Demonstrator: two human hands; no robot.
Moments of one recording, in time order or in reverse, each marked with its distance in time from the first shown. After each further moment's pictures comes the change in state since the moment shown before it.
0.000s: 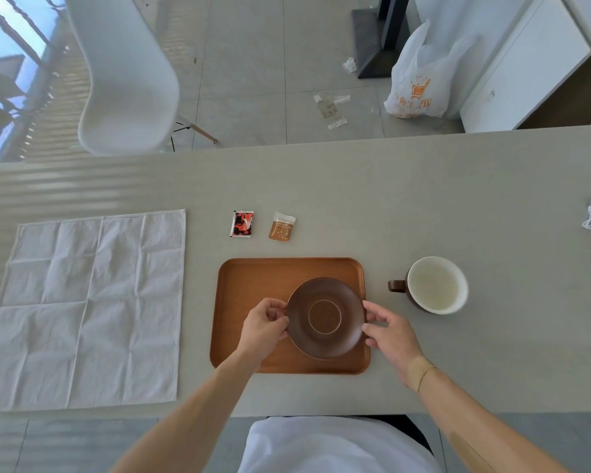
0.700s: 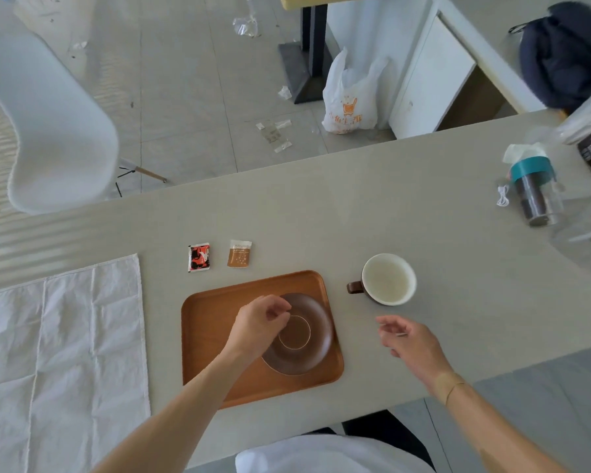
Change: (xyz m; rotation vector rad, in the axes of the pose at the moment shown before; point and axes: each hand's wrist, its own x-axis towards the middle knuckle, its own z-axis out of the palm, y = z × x) left_hand 0.004 0.055 0.015 0.428 -0.186 0.523; right_hand -0.043 0.013 -0.074 -0.130 0.186 -0.067
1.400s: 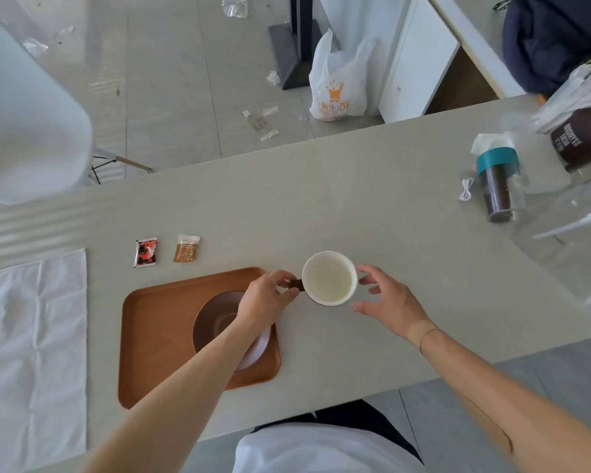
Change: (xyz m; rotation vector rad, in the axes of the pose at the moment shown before) left_hand 0.062 0.078 0.109 0.133 -0.002 -0.050; right_hand 0.079 -0.002 -0.099 -0.327 -0.124 -0.302
